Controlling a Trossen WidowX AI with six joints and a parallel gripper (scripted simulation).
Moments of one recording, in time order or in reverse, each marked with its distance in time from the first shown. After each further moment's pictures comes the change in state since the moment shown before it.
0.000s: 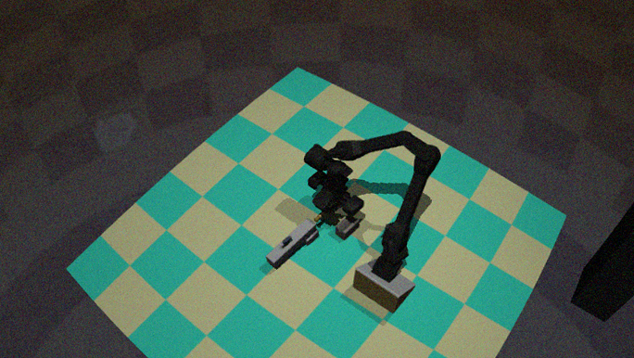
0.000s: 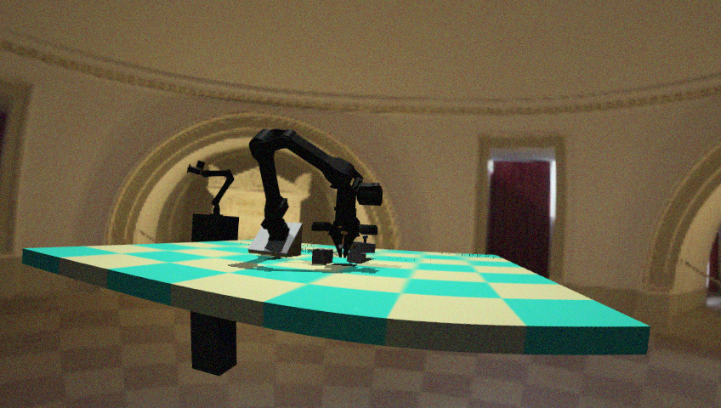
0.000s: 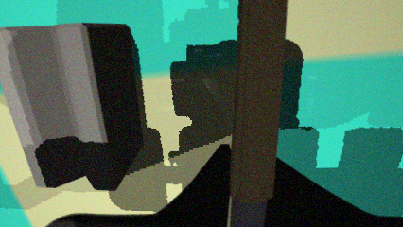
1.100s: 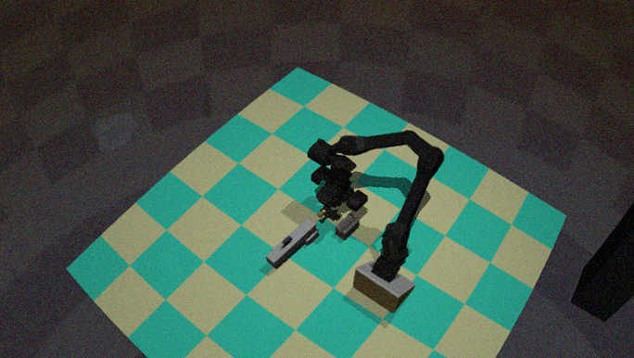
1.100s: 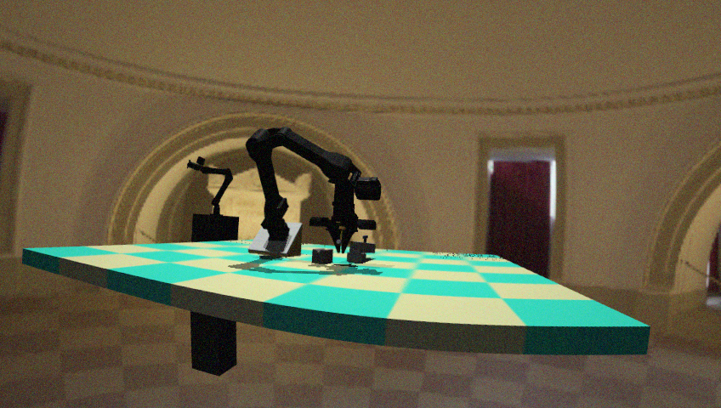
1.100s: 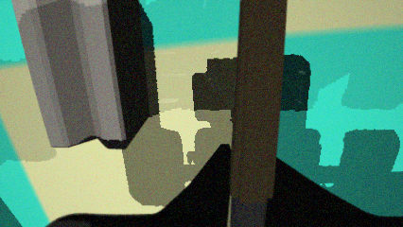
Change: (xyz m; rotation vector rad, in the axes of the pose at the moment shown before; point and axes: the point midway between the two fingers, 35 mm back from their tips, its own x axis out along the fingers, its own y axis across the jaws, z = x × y) arm -0.014 0.002 -0.013 -0.007 0.000 -0.002
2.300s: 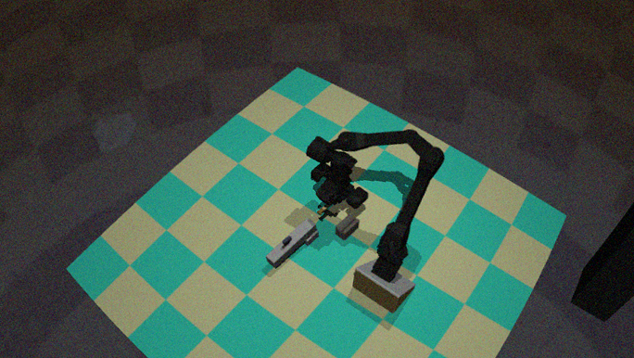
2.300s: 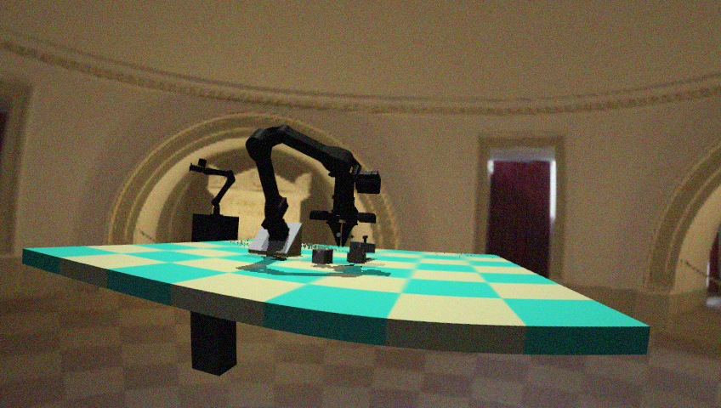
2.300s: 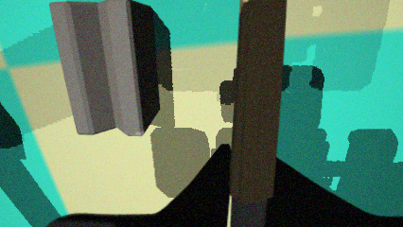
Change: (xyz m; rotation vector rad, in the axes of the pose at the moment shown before) arm -0.019 0.002 0.003 -0.001 0.000 0.001
